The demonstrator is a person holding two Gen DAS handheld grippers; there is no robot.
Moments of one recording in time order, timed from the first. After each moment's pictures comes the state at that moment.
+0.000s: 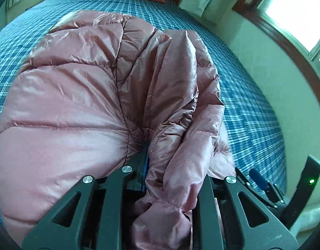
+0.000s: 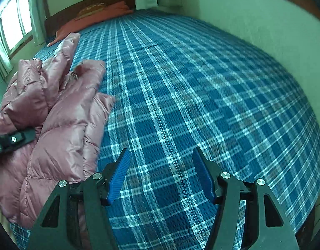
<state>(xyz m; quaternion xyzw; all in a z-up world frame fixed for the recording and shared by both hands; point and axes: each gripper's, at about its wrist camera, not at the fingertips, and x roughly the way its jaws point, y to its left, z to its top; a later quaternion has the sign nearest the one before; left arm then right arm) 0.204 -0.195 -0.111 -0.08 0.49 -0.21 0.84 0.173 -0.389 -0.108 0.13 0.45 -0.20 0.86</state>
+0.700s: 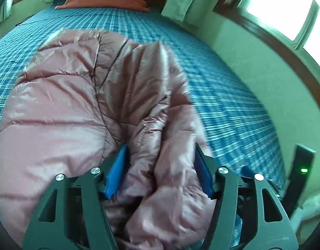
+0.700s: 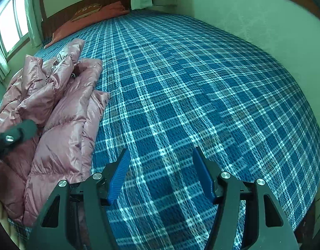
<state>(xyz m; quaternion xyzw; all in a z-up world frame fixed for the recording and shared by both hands) 0.174 -0.213 -0.080 -0.07 0.44 -0.26 0.86 0.151 -0.387 -0.101 0.13 0.45 -0.21 0.86</state>
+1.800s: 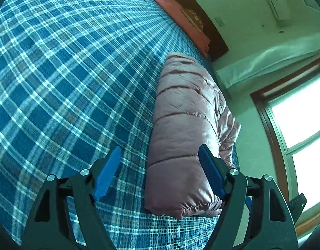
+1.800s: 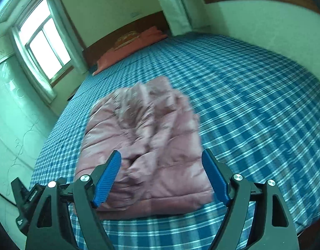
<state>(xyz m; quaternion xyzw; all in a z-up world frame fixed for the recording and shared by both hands) 0.130 0.030 -0.114 -0.38 0.42 -0.14 0.81 0.133 -0.299 -0.021 0.23 0.36 -0.06 0.90</state>
